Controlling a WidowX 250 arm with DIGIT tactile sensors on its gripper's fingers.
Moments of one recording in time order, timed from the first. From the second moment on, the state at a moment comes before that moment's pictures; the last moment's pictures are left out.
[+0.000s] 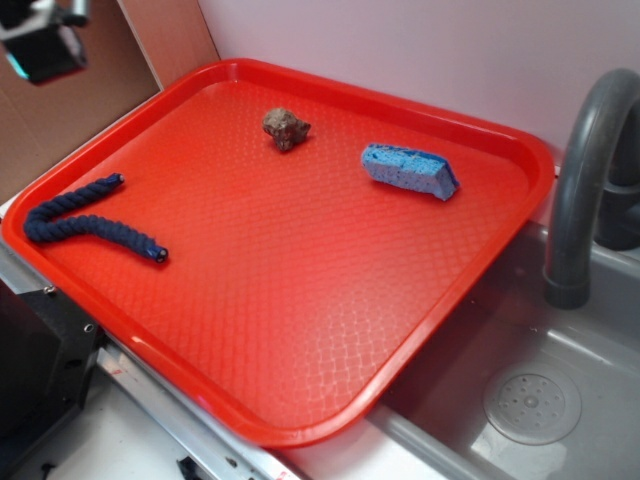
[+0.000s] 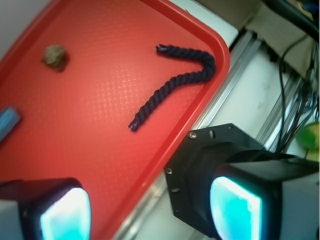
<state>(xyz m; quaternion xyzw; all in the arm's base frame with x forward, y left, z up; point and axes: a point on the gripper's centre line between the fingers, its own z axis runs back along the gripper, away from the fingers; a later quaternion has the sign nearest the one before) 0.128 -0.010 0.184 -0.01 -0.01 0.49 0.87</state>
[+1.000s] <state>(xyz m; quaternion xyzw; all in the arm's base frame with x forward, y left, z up) 0.139 0.044 0.029 0.11 0.02 0.52 0.85</state>
